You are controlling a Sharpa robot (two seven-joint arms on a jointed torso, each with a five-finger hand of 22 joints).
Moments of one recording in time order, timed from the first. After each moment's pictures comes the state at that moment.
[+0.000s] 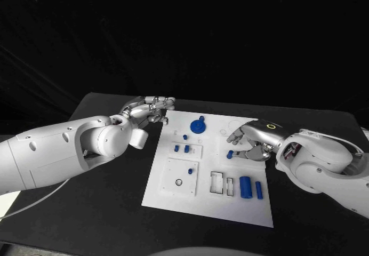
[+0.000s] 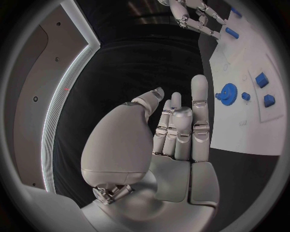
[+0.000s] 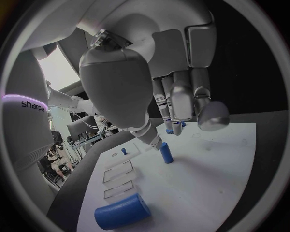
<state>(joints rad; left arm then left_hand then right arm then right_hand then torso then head) 1.22 -0.94 -0.03 1.57 0.08 -0.22 0.29 1.36 -0.16 0.40 0.06 0.15 1.00 0.17 0.12 0.07 1.06 0.09 0.42 0.21 1.32 0.01 1.20 0.79 0.16 1.33 0.09 0.45 0.91 1.11 -0.95 0.07 1.75 -1.74 -0.17 -0.17 1.35 -0.14 0.28 0.03 0.13 1.02 0.14 0.07 0.07 1.04 0.09 0.17 0.07 1.46 0.00 1.21 1.00 0.12 1.36 0.09 1.08 0.86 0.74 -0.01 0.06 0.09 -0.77</state>
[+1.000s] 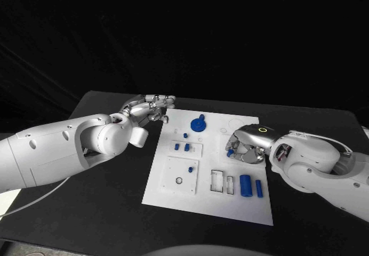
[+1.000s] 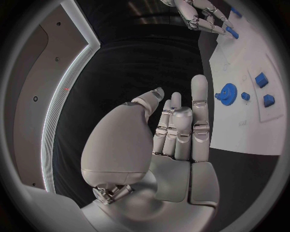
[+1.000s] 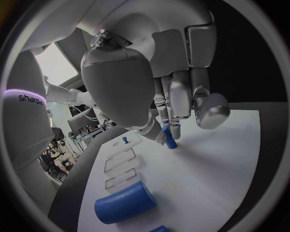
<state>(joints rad) 1.22 -0.94 -0.03 1.57 0.08 -0.22 0.29 1.36 -0.16 0.40 0.06 0.15 1.00 0.17 0.12 0.07 1.06 0.09 0.43 0.21 1.32 0.01 1.20 0.79 0.16 1.33 0.09 0.44 0.91 1.09 -0.91 0.07 1.73 -1.77 -0.09 -0.18 1.39 -0.09 0.40 0.06 0.08 1.12 0.13 0.08 0.08 1.18 0.06 0.17 0.07 1.47 -0.02 1.26 1.06 0.12 1.39 0.07 1.13 0.92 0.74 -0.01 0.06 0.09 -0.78</state>
